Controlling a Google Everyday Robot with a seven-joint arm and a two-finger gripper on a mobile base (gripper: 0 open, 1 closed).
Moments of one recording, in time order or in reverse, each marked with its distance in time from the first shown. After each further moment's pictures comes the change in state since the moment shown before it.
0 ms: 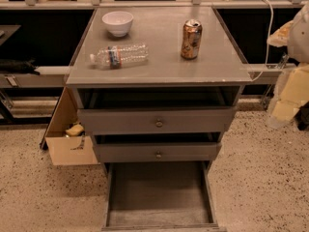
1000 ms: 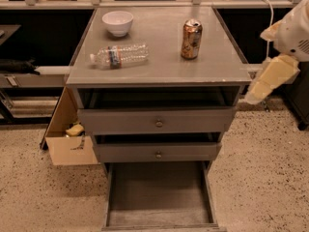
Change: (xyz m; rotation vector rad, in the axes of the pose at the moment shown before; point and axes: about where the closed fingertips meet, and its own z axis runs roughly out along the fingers) arm 0.003 -0.068 0.046 0.058 -0.148 0.116
